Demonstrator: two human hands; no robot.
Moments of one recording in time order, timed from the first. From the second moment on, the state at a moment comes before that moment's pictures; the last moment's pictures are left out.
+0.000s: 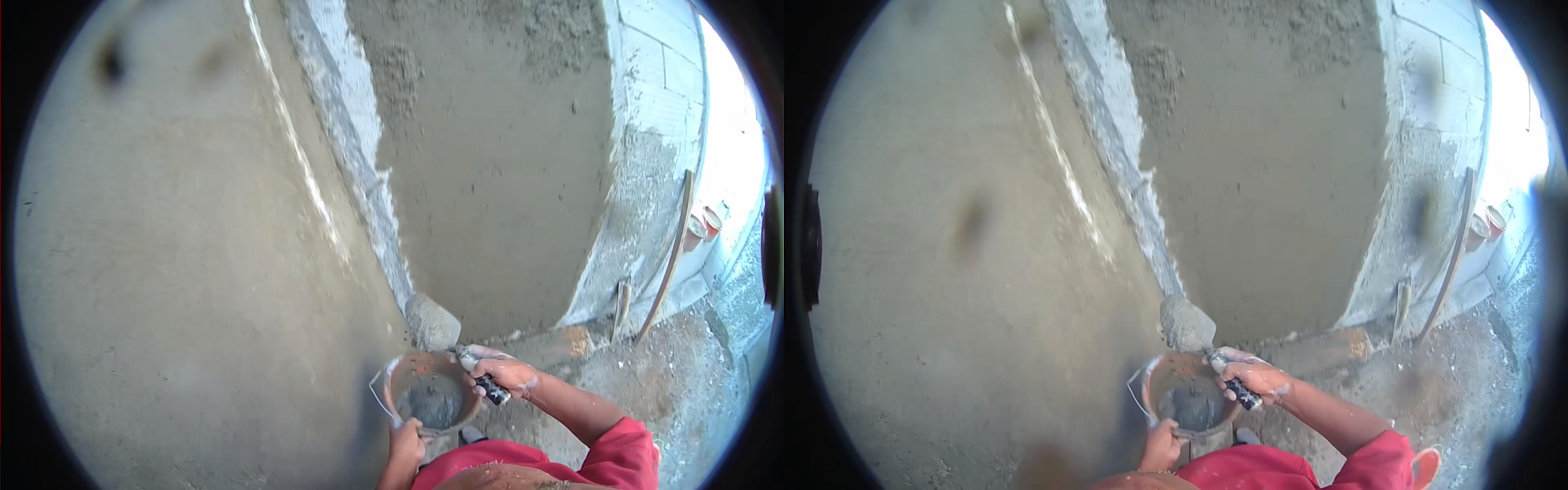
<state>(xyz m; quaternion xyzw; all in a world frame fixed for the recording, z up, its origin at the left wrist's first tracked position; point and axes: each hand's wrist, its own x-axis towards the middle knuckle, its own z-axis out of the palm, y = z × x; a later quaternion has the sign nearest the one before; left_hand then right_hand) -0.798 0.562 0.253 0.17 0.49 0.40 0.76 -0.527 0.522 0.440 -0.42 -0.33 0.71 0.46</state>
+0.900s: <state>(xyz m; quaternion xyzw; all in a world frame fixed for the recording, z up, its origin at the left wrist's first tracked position) -0.750 0.689 0.211 0.19 0.55 0.27 0.77 -0.425 0.682 1.076 -0.29 -0.24 -0.68 0.63</state>
